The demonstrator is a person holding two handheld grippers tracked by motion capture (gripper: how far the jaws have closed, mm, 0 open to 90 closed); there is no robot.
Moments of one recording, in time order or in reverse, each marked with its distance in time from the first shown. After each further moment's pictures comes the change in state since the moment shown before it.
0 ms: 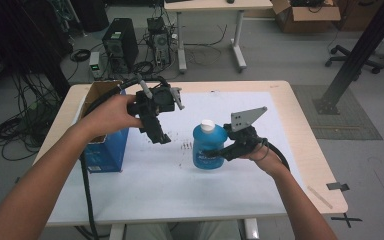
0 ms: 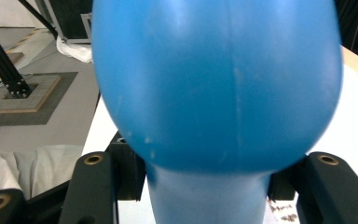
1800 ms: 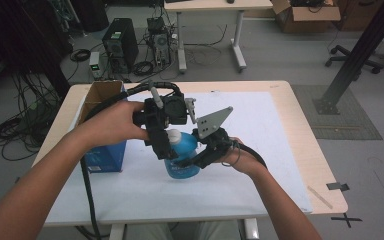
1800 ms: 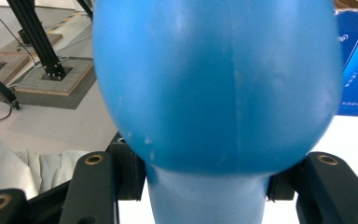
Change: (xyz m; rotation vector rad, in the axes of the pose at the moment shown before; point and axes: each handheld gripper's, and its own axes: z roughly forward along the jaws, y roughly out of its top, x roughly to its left) left arm -0.043 0.027 -0.025 0.035 -0.066 0.058; right arm 0.024 0.049 0.060 0.049 0.146 -0.090
